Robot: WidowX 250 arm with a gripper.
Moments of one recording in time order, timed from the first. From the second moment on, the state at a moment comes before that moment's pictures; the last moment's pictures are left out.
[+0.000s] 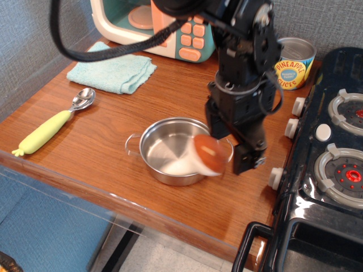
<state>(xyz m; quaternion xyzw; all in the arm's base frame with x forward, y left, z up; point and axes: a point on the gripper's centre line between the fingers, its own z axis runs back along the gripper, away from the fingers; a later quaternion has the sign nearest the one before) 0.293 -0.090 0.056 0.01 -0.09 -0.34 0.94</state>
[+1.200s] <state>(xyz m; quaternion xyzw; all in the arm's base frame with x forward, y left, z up) 0.304 -0.020 0.076 0.03 -0.11 -0.28 0.95</state>
